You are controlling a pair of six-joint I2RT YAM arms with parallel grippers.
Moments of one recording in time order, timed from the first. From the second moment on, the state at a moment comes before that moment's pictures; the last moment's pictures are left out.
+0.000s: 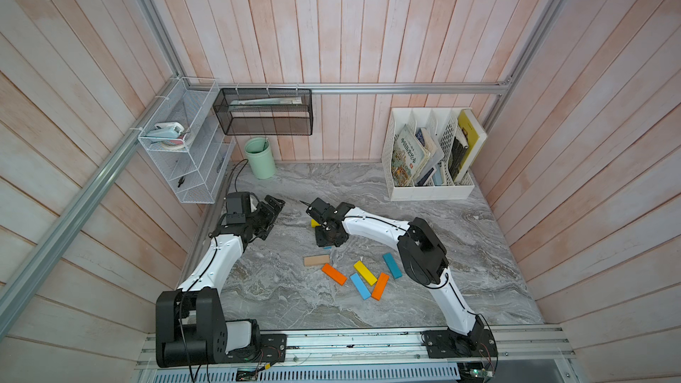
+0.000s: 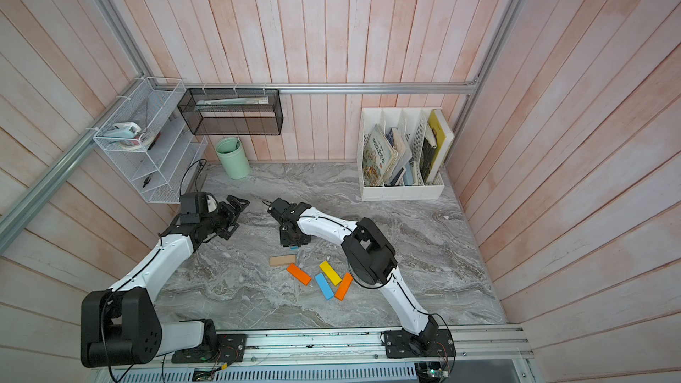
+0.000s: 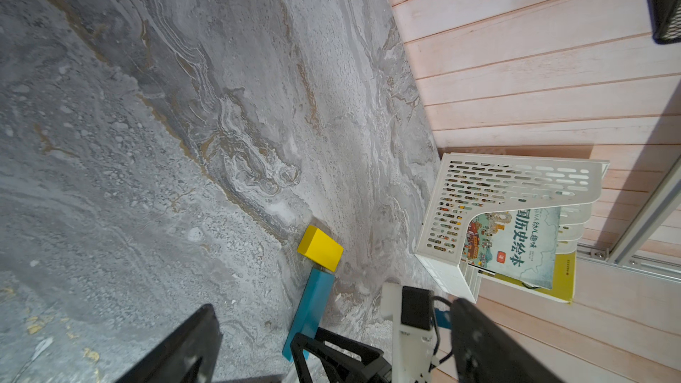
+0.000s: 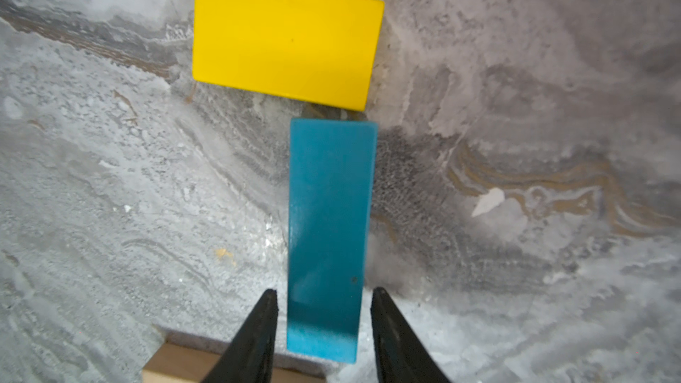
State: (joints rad) left arm 0.05 1.32 0.84 -0.24 0.42 -0.95; right arm 0.95 2.30 1.88 -0.84 0.06 0.73
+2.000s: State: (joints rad) left arm -0.16 1.48 0.59 0.03 0.49 -0.93; right arm 1.08 1.74 1.12 -0.47 -0.03 0.75
